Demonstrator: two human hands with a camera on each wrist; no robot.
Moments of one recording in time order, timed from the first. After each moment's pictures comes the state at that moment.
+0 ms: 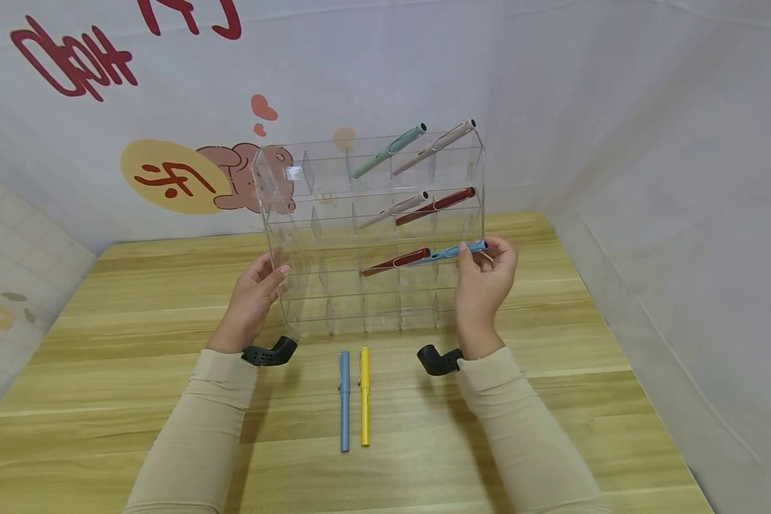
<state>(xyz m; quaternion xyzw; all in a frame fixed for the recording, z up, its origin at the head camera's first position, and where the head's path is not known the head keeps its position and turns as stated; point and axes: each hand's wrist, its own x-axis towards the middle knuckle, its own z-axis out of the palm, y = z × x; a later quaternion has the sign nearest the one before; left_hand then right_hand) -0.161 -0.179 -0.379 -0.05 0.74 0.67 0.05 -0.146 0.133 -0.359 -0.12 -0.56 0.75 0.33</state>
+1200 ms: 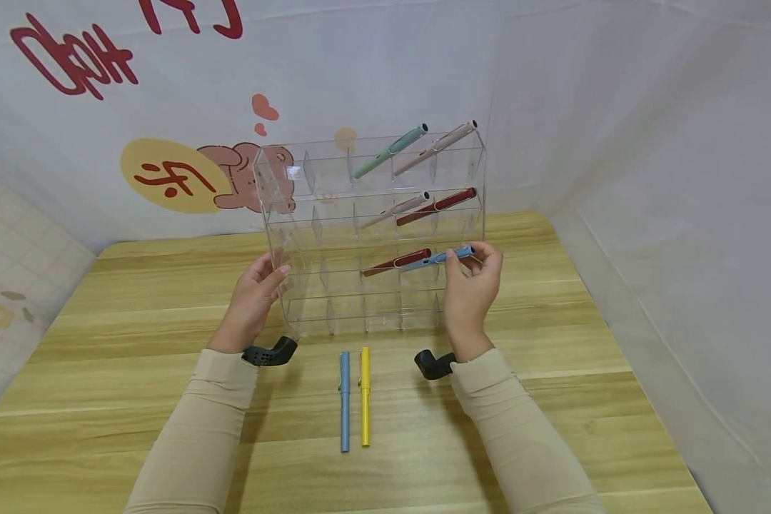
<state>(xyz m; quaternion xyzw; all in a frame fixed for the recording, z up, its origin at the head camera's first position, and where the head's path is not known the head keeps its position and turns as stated) -0.161 -0.180 -0.380 -0.04 0.74 0.67 0.05 -0.147 0.122 -0.372 -0.10 -0.61 0.72 0.31</state>
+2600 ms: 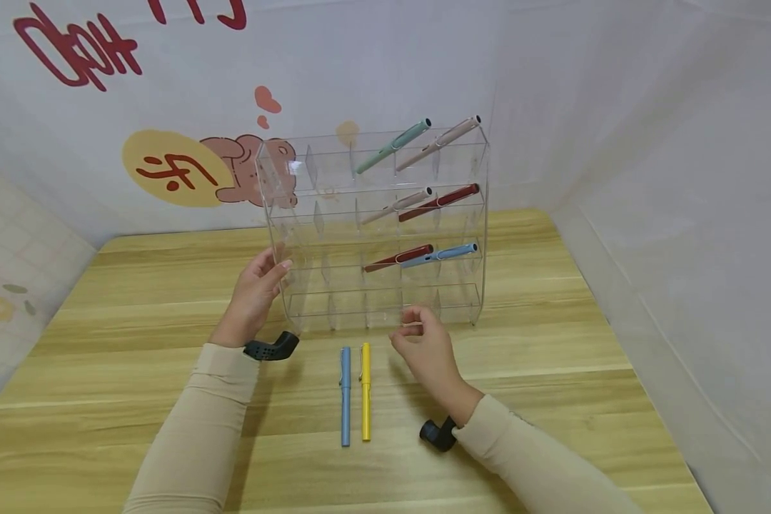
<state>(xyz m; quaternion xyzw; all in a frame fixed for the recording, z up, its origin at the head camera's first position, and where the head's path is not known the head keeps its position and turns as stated) -0.157 -0.184 -0.384 -0.03 0.73 0.68 0.05 -0.070 0.091 -0.416 -0.02 -0.81 0.59 -0.01</state>
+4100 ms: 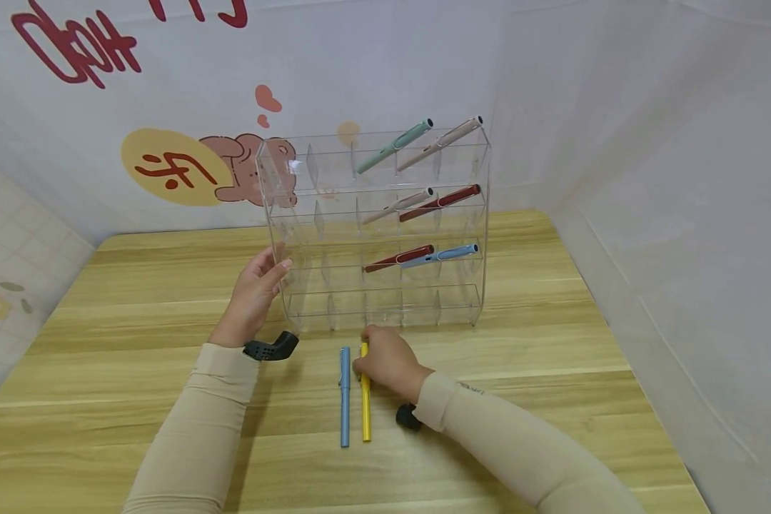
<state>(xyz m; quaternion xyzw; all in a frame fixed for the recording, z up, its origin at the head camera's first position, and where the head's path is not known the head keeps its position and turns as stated) -0.157 -0.183 -0.382 -0.03 0.73 0.68 0.04 -0.091 0.041 -0.428 0.10 -0.92 0.35 -0.17</state>
